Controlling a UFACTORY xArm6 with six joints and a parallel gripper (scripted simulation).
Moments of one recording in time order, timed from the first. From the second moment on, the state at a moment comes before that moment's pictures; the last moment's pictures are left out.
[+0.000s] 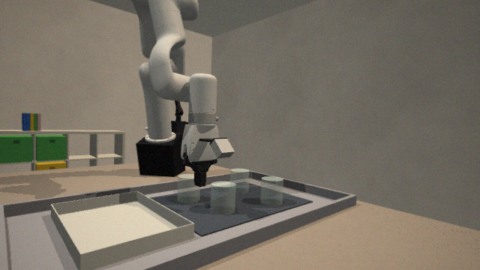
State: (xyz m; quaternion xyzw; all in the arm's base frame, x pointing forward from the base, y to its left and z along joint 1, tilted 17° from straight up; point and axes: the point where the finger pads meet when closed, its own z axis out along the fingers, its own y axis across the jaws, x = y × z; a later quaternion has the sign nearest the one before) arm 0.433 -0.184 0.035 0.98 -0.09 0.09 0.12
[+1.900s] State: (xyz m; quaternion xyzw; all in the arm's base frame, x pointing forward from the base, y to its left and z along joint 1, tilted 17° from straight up) arm 0.426 -0.183 0.034 0.98 -0.09 0.09 0.12
